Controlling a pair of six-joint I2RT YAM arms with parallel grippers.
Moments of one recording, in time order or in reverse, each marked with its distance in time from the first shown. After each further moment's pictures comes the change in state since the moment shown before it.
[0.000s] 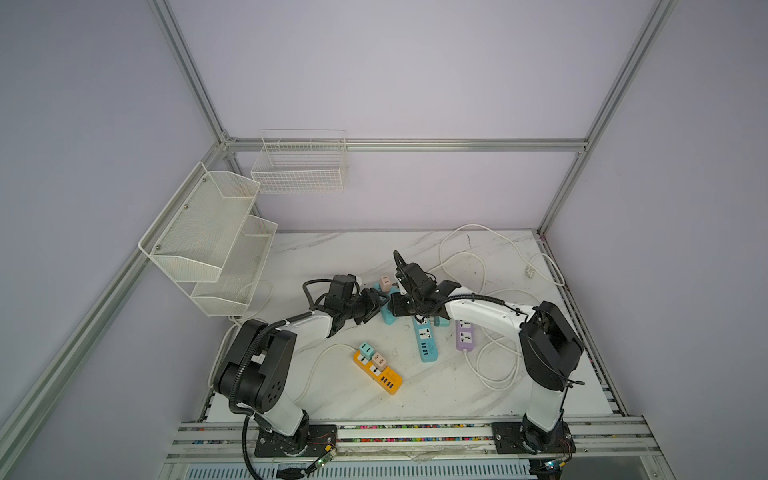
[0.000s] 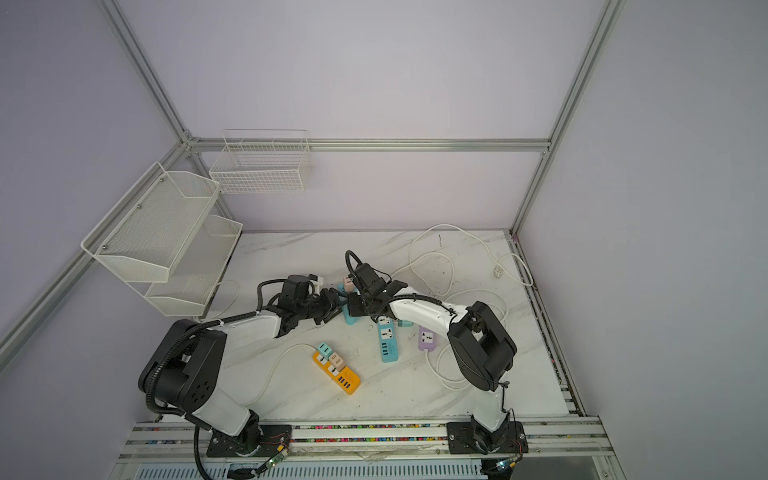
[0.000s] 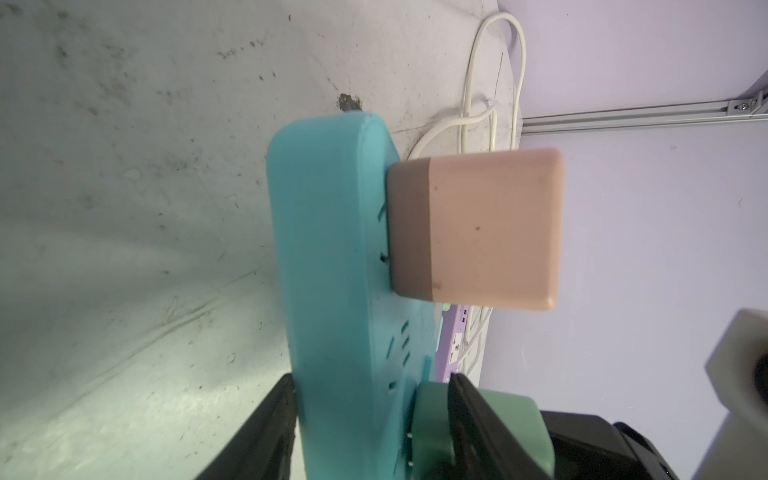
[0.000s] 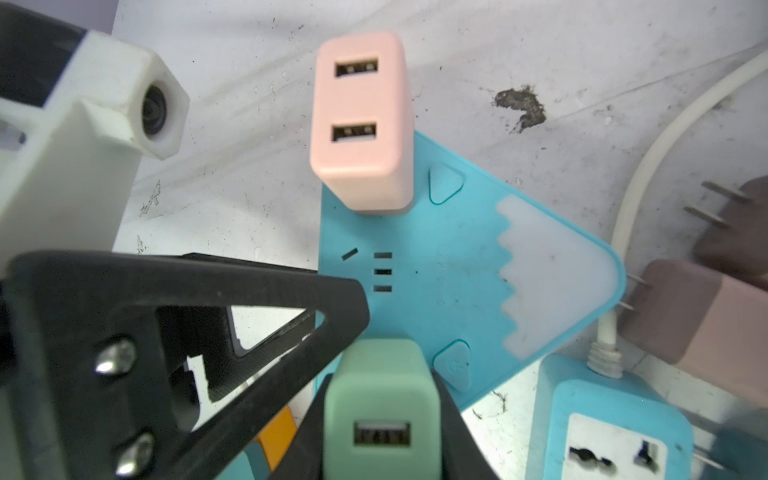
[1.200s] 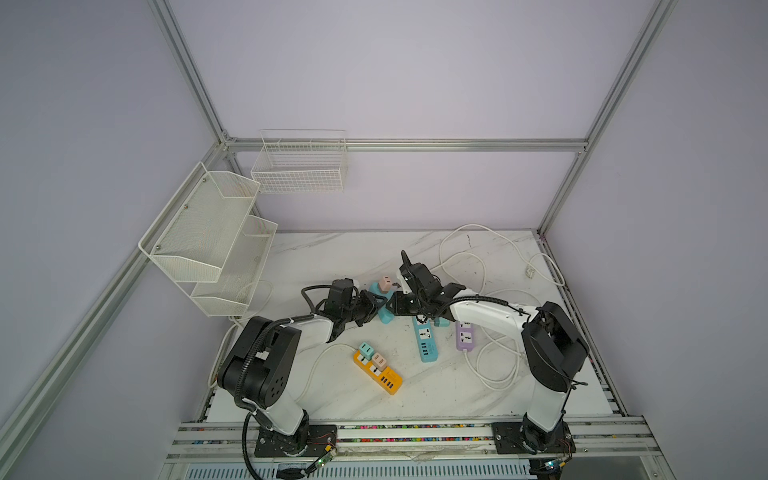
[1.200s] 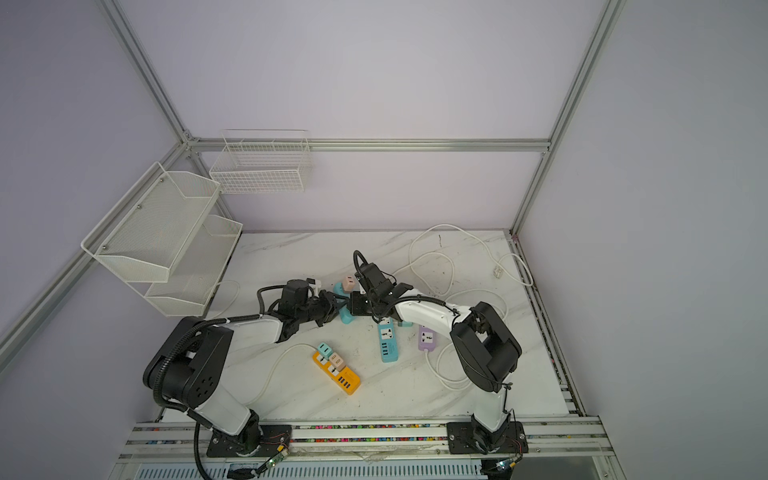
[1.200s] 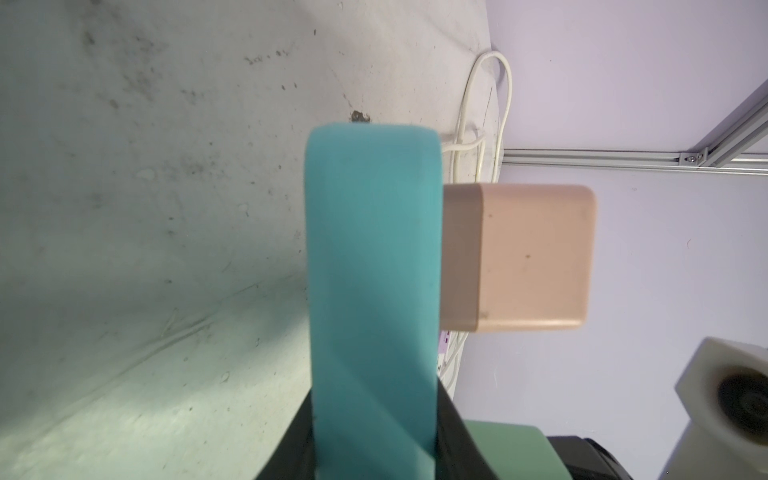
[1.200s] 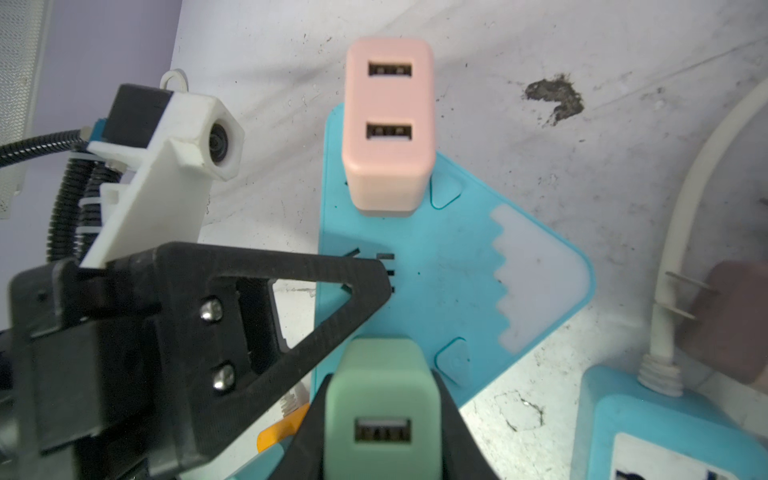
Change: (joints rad) left arm 0.000 0.032 -0.065 0.161 -0.014 -0.115; right arm -0.021 -0.026 -0.070 0.111 -0.093 0.047
